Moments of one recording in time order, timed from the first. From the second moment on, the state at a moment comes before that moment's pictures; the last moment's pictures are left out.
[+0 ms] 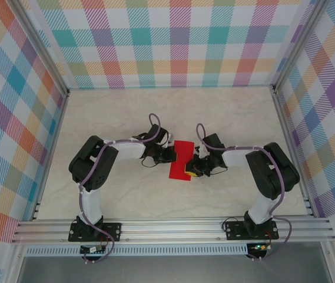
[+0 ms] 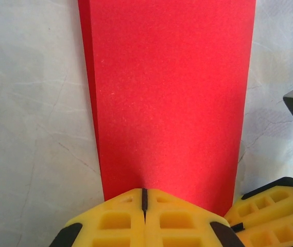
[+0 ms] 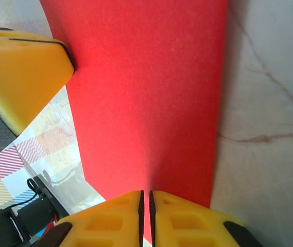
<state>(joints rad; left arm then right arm) -0.62 1.95 1.10 -0.19 0.43 -0.59 0.48 1.73 0.73 -0.13 -0.70 0.76</state>
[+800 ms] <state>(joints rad) -0.62 1.95 1.10 -0.19 0.43 -0.58 0.52 1.61 0.61 -0.09 -0.64 0.79</state>
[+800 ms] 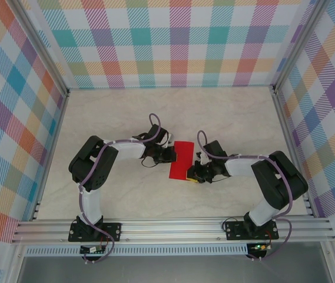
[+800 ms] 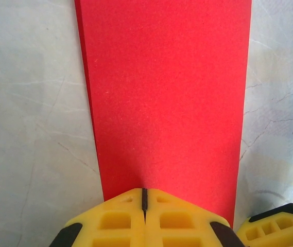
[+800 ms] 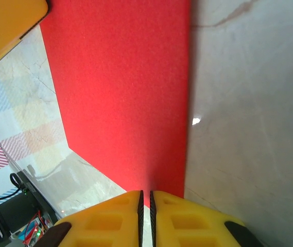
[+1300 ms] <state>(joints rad) -0.62 1.95 1.10 -0.19 0.43 -0.58 0.55 1.57 0.61 -0.16 -0.59 0.79</state>
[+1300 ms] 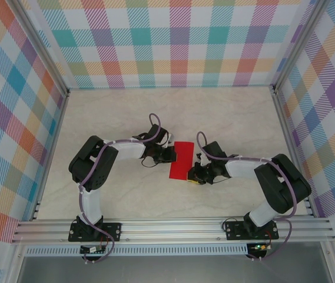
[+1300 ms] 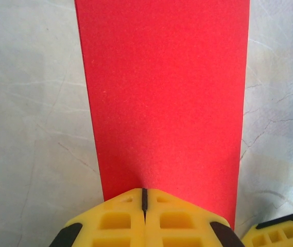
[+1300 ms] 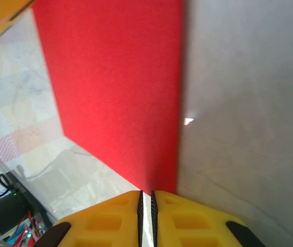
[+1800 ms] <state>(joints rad) -0.62 1.95 1.10 -0.19 0.43 -0.58 0.46 1.55 0.79 -0.27 -0.57 0.73</state>
